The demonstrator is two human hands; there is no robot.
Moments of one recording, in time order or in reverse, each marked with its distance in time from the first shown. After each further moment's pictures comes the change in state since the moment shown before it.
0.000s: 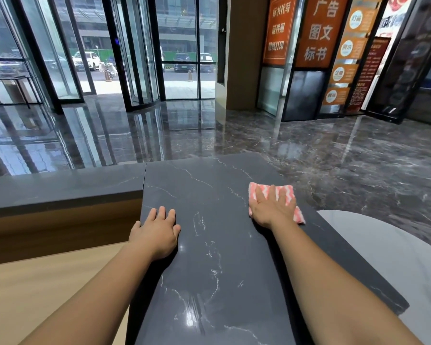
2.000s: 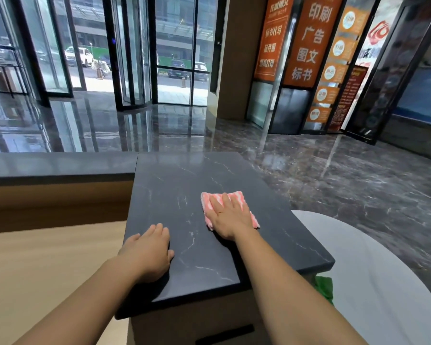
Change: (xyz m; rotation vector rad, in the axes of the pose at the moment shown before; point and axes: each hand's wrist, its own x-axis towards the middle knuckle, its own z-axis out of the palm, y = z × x) left_hand -0.136 0.037 0.020 0.046 0.032 0.120; right_hand -0.109 -0.014 0.016 -0.060 -0.014 -0.306
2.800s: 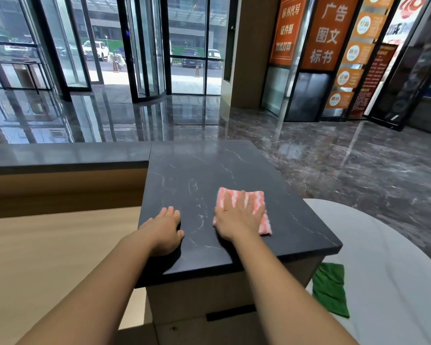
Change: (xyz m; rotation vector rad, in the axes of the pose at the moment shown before) left_hand -0.006 0.008 -0.007 -0.156 -0.080 -0.034; right_hand -0.046 -0.023 0.016 -0.006 0.031 0.164
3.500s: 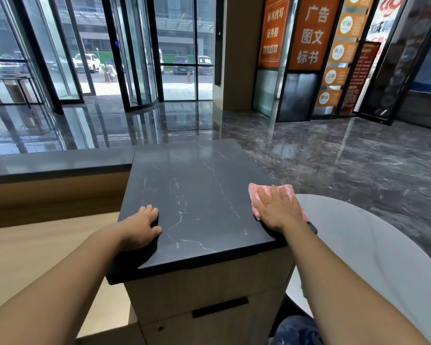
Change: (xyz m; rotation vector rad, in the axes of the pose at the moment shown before) left_hand -0.006 0.009 -0.002 -0.070 -0.006 -0.037; right_hand 0.003 0.146 -0.019 0.026 0.019 0.027
